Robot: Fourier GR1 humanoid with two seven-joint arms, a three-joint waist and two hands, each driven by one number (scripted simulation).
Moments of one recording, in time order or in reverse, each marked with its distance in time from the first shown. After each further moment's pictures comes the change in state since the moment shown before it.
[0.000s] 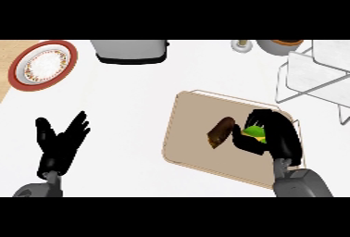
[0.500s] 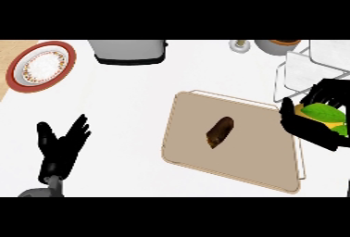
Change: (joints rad) left arm 0.034 -0.019 -0.004 -0.032 -0.019 0.016 0.001; right arm -0.121 -0.159 -0.201 -0.432 -0.071 0.196 0.191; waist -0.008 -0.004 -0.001
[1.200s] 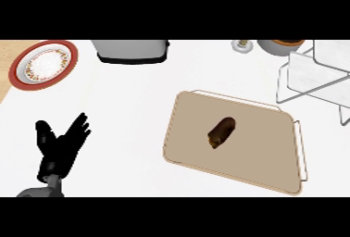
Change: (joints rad) left arm -0.003 -0.008 0.015 -0.020 -0.012 -0.016 0.018; right arm -0.377 -0.258 -0.393 0.158 -0.244 0.199 0.093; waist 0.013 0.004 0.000
